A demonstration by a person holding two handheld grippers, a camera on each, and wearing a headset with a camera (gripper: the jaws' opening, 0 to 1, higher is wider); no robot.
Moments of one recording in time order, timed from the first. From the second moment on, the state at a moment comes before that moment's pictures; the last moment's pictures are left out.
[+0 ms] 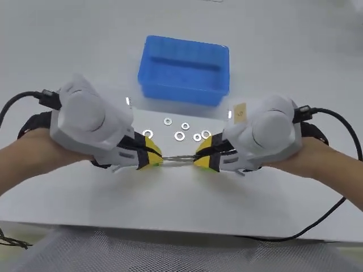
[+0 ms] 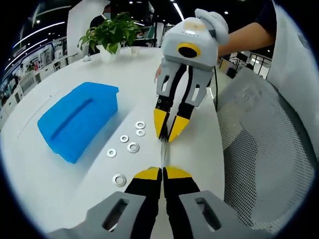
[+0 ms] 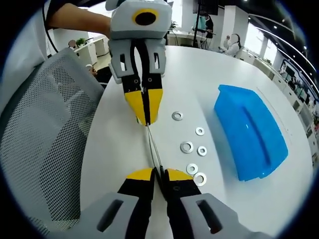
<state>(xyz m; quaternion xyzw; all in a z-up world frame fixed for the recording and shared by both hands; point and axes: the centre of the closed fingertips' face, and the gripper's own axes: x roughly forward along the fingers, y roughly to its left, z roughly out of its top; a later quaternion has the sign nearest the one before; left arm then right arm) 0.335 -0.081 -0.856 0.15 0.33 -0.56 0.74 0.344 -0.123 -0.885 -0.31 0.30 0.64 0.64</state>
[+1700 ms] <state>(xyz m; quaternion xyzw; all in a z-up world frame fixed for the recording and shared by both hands) 0.344 -0.102 -0.787 0.13 0.25 -0.61 0.74 0.342 -0.113 -0.852 -0.19 0.18 0.62 0.74</state>
